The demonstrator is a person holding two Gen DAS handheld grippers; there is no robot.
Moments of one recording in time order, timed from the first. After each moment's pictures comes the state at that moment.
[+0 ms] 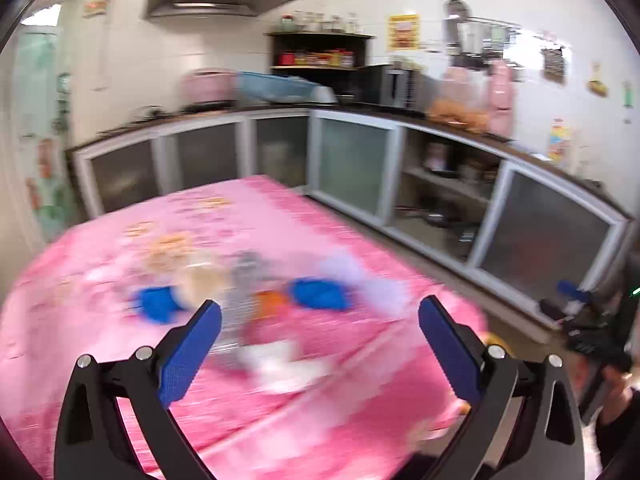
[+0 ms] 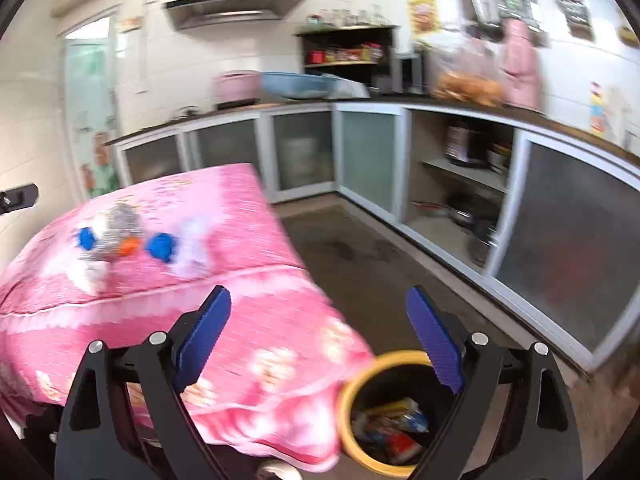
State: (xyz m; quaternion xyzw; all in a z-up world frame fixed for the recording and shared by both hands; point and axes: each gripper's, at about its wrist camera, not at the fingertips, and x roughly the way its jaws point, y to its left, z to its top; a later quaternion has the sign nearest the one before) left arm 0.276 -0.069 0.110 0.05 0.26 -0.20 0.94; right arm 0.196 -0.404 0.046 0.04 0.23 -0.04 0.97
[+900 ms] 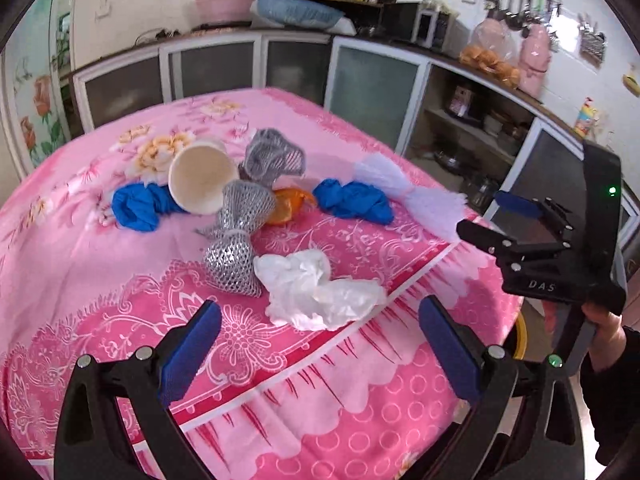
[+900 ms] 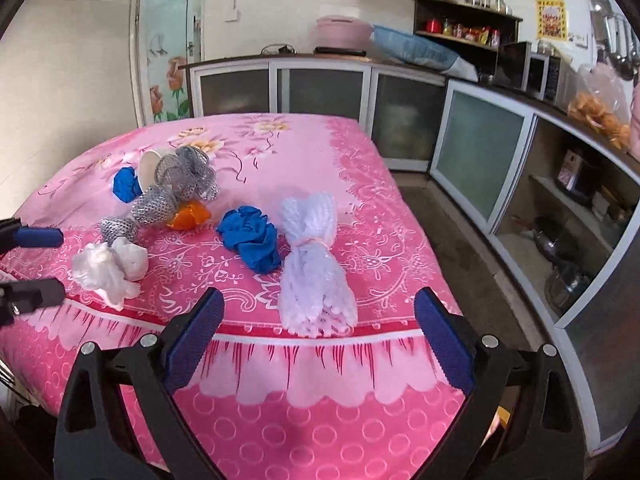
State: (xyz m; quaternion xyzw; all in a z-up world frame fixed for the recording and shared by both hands) left arm 0.323 -0.070 0.023 0.03 0.40 -0.20 0.90; right arm 0.342 -0.301 0.017 -0.04 0.32 0.08 0.94
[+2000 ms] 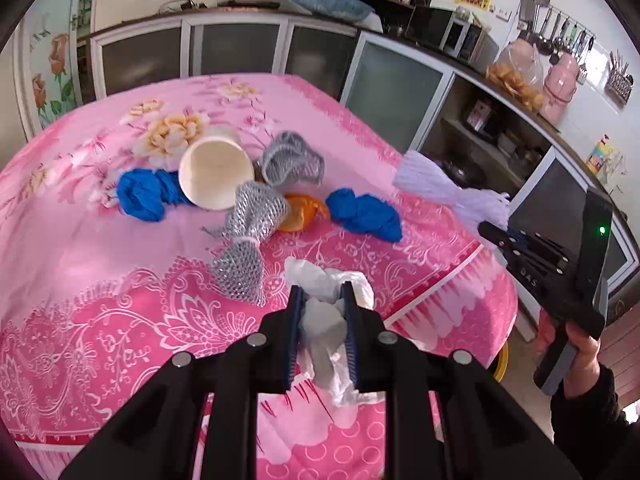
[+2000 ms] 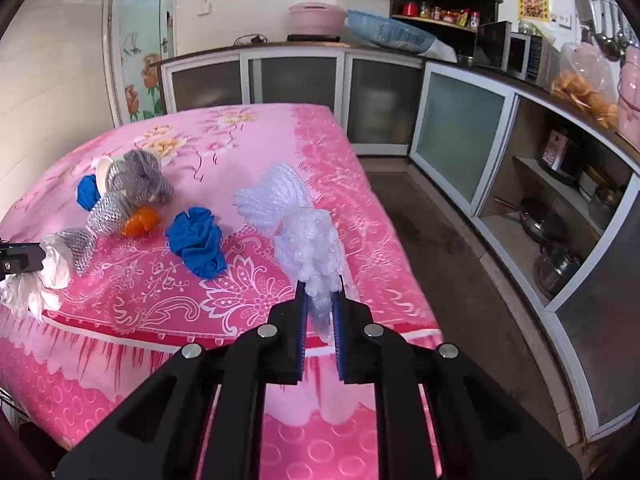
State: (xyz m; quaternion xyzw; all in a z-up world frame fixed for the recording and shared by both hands) left arm 0.343 -0.062 0.037 -0.03 0.42 -0.18 0.89; right arm 0.349 -0.336 0.022 -0.02 0.33 0.04 0.94
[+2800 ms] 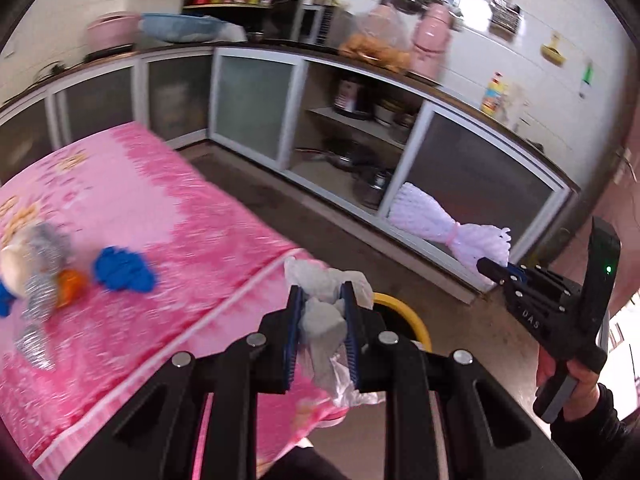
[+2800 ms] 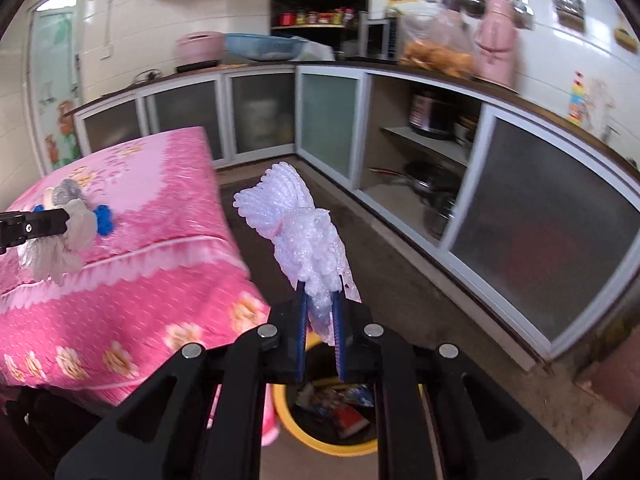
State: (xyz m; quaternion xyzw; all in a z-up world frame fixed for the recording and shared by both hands) left arm 0.289 -0.269 0.060 0.04 0.37 -0.37 0.85; right arm 0.174 -0.495 0.038 0.04 0.31 -0.15 0.94
